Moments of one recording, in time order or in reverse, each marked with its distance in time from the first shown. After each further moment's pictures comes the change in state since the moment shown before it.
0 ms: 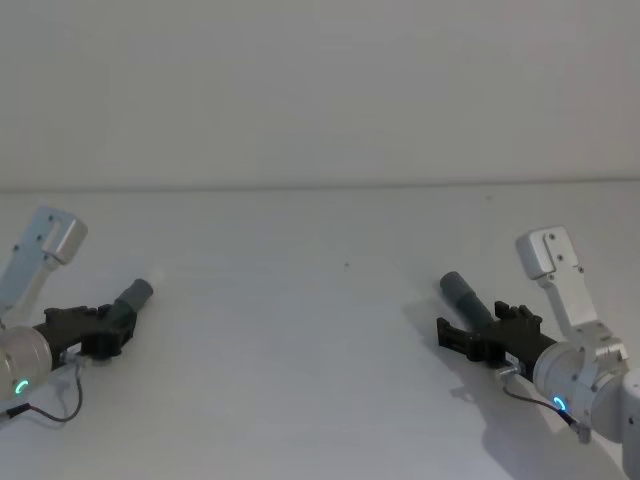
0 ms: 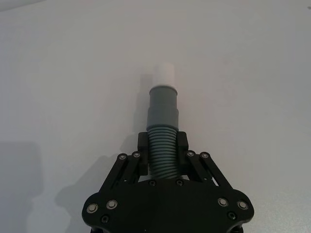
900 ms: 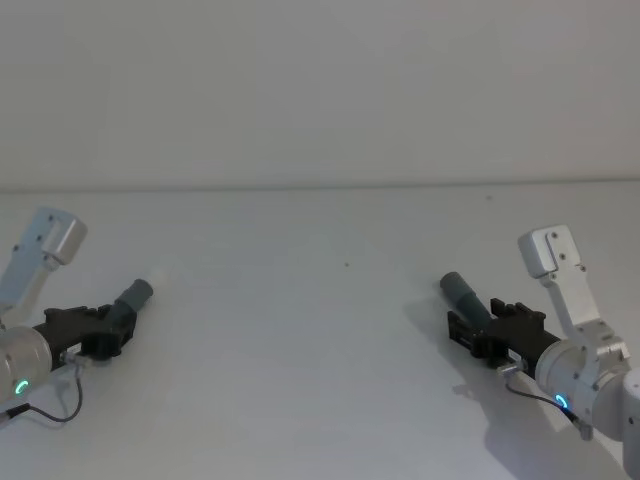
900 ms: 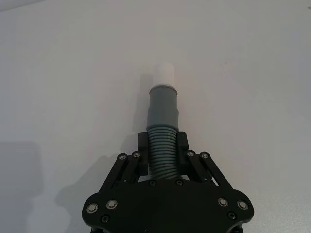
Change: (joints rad) left arm 0.000 0.000 0.000 0.000 0.000 0.000 0.000; right arm 0.003 -0.007 0.008 0.014 -0.027 -0.023 0.003
